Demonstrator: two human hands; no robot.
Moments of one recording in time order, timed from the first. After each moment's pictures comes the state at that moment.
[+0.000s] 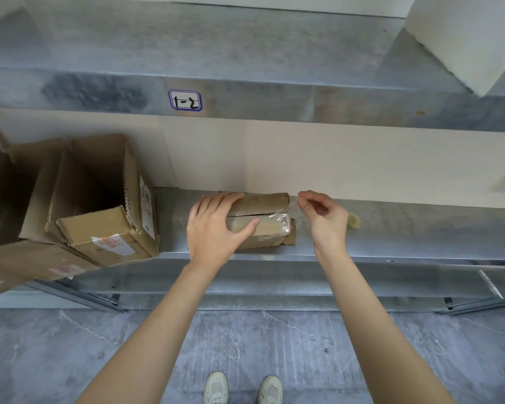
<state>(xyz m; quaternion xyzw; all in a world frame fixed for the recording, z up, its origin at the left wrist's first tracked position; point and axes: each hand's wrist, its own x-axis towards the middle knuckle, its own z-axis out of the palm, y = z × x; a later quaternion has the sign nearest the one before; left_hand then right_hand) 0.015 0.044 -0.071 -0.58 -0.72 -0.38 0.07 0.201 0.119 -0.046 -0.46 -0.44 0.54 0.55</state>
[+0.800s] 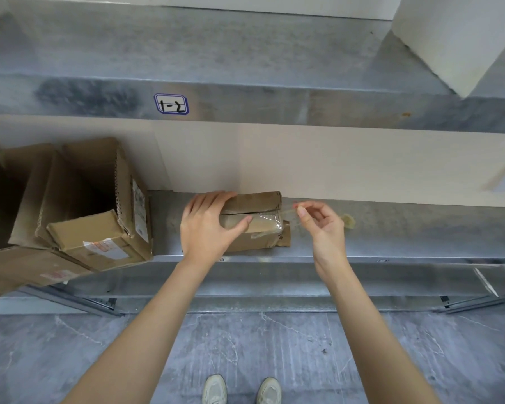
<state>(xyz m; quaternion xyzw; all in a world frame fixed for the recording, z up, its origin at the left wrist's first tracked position) 0.010 0.054 -0.068 -0.59 -0.73 -0.34 0.06 0.220 0.099 -0.043 -0.41 -0.48 0.57 0.52</state>
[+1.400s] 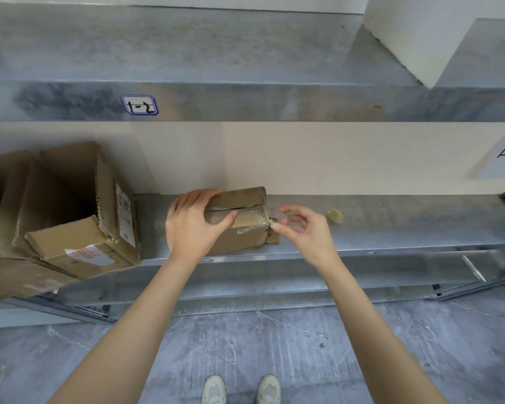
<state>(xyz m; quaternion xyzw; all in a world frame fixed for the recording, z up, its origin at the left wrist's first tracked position) 0.007 0.060 -0.065 -0.59 -0.73 -0.34 0.05 0.238 0.102 -0.047 -0.48 -0.62 0.50 0.37</state>
